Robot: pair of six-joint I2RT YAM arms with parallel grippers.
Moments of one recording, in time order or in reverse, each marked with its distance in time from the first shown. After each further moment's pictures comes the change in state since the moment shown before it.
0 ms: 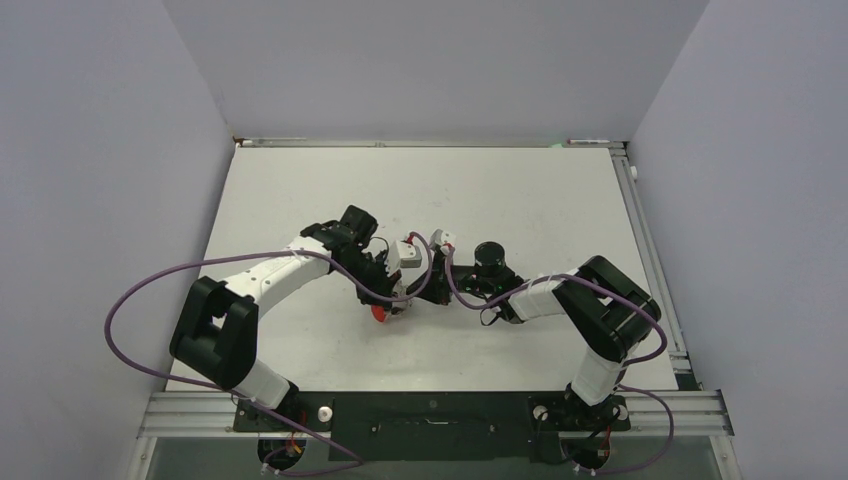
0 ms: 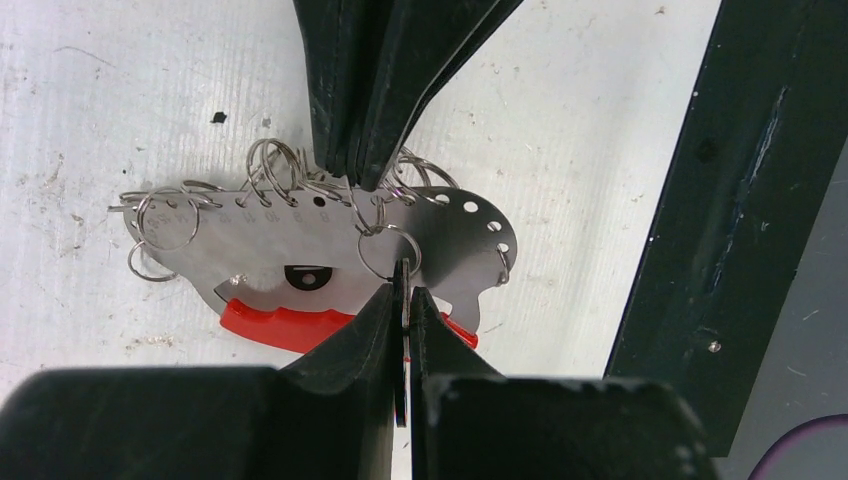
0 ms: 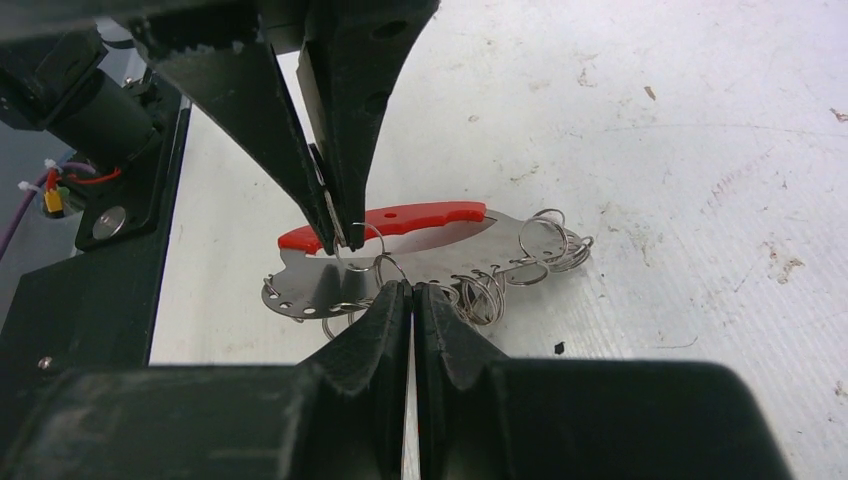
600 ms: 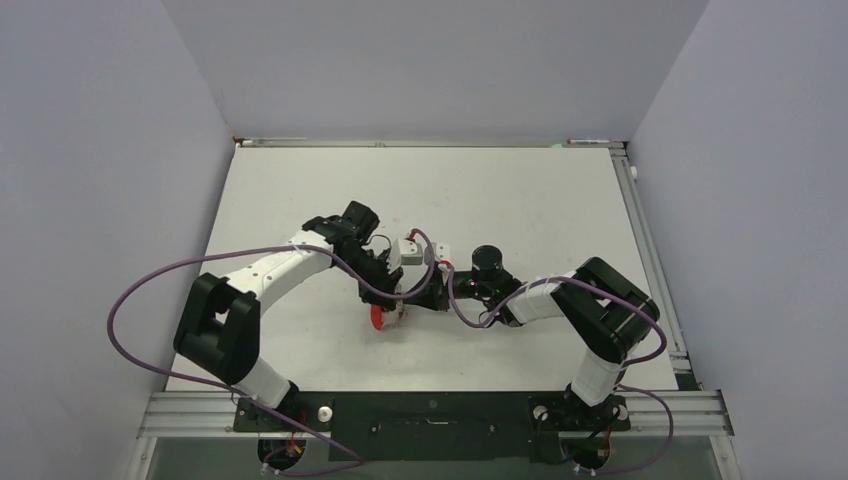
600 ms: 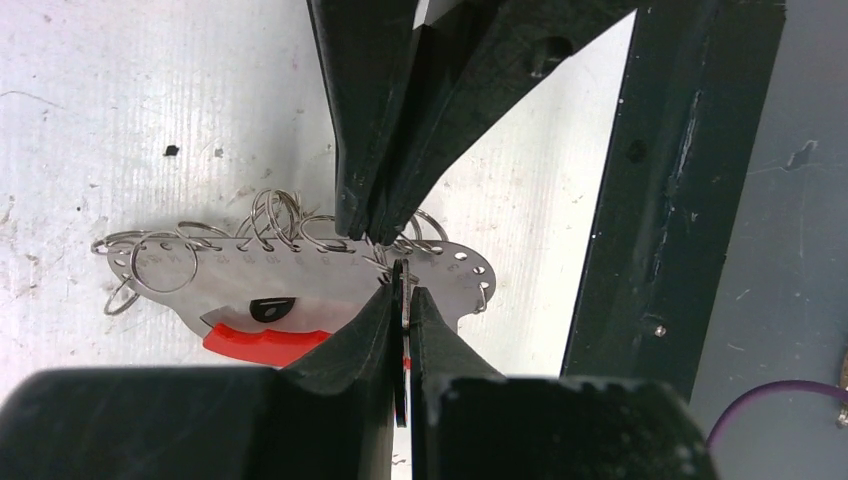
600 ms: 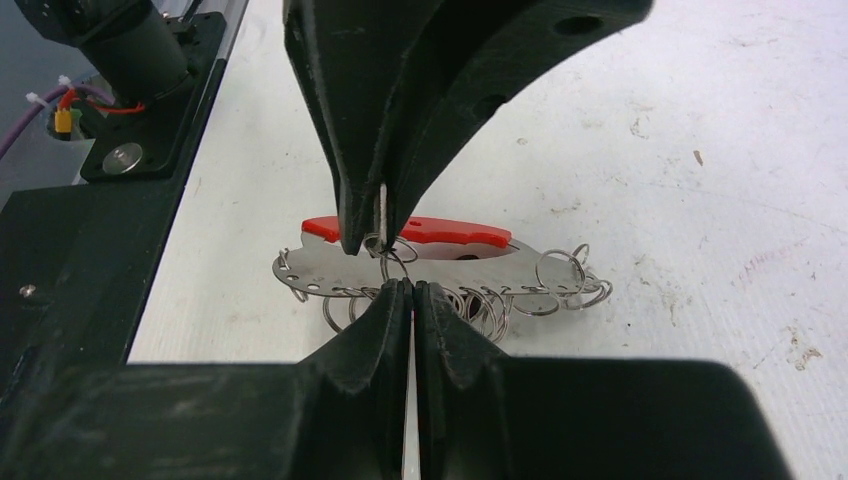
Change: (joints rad) left arm 0.000 0.040 0.074 -0.107 0.095 0.039; right arm 0.035 0.000 -0.015 0.038 -0.102 -0.175
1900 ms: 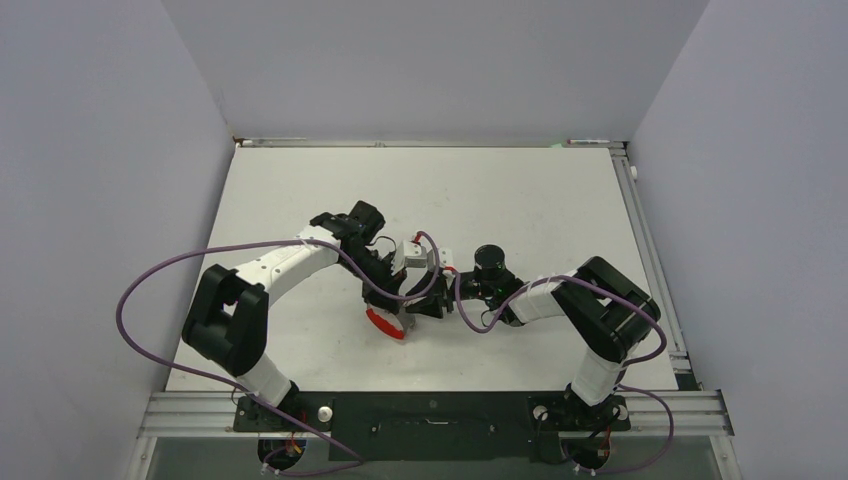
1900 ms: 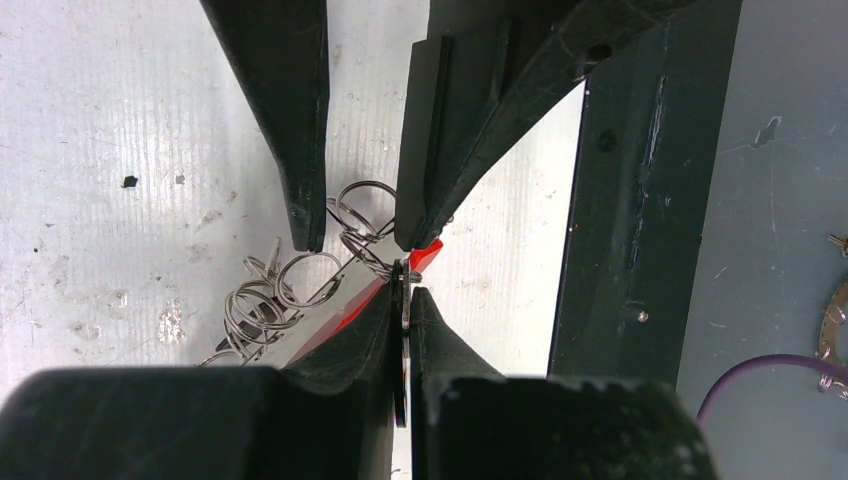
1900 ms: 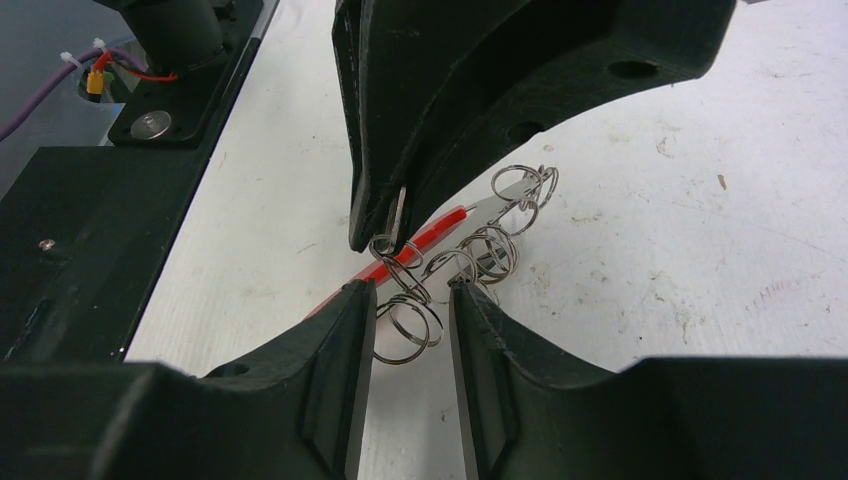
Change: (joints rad) left arm -0.019 0.041 0.032 -0.054 0.040 0.060; right arm -0.013 0.001 -0.003 -0.003 -0.086 -0.058
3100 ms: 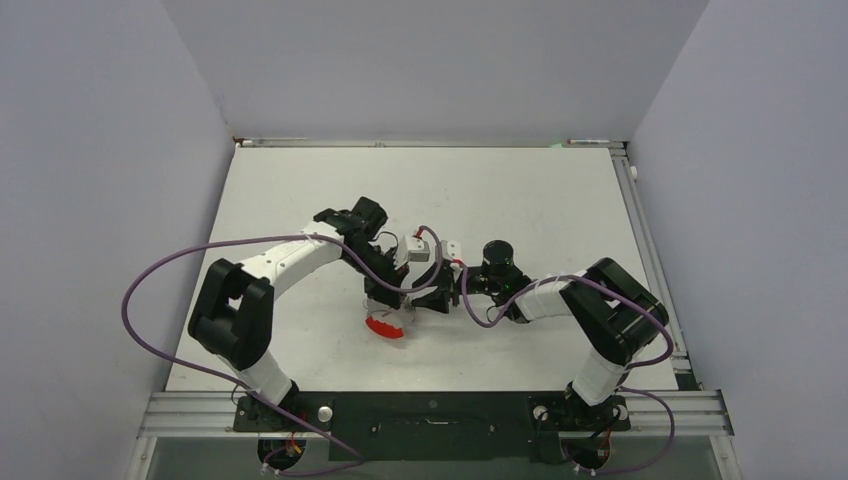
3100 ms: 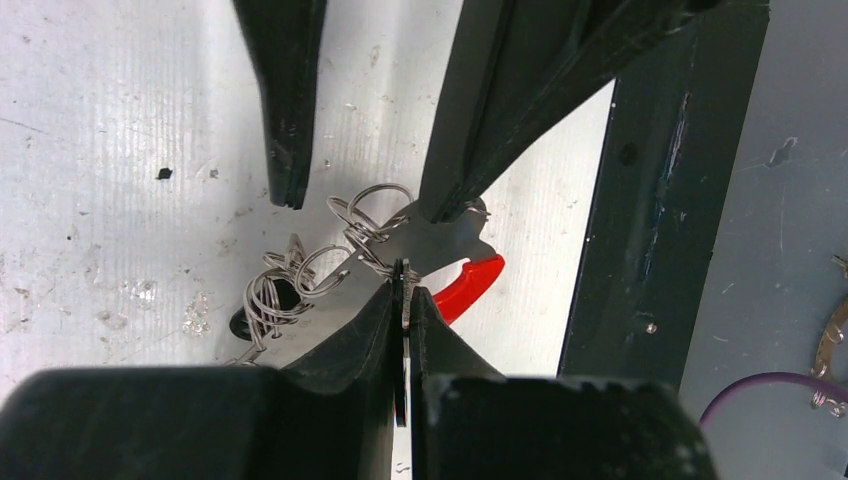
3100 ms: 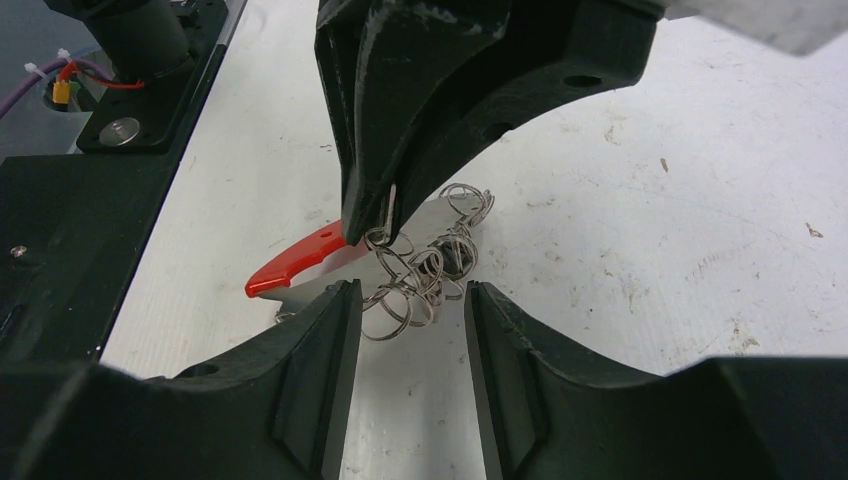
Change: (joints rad) left arm 0.007 0.047 0.040 0.017 -0.035 -0.056; right arm -0.064 -0.034 -0.011 -0.008 0.008 0.006
